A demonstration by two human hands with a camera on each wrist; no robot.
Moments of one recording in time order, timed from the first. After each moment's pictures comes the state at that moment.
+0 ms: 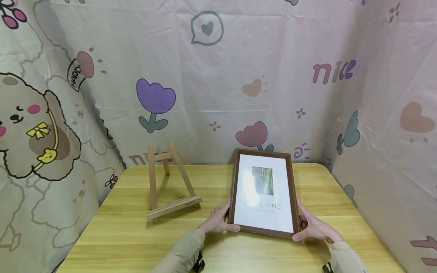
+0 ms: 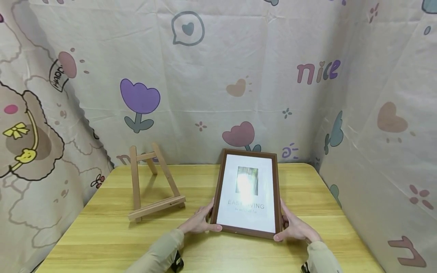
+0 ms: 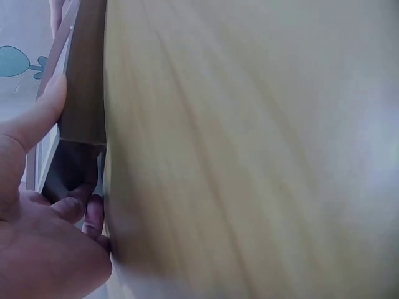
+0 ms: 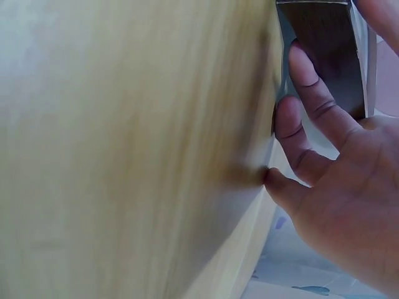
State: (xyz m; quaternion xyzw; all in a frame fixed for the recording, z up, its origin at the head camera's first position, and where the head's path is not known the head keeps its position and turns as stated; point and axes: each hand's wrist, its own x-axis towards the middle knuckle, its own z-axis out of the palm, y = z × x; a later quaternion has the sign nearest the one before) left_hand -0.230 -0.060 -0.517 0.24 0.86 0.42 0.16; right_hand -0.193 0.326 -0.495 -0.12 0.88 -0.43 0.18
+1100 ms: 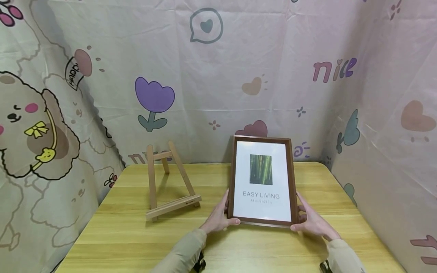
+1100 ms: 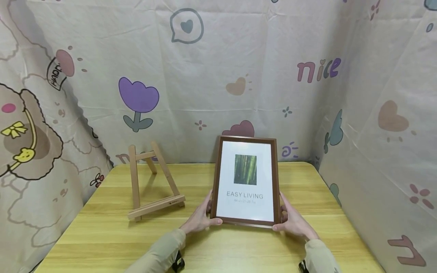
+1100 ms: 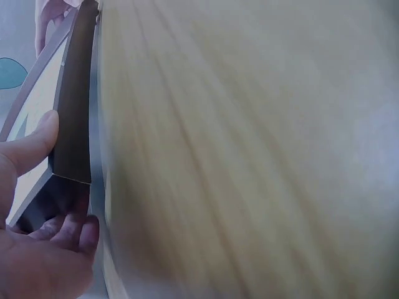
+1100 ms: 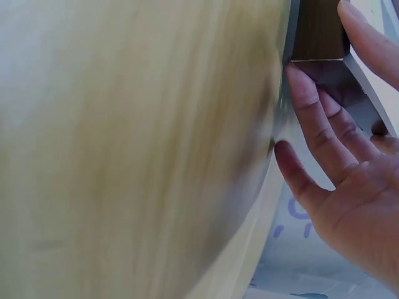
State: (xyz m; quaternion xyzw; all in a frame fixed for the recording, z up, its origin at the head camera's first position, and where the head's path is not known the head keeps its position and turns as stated) left_hand -0.234 -0.046 -0.521 0.22 0.82 0.52 0.06; right_hand -0.200 0.320 -0.497 -0.09 0.87 -0.47 0.11
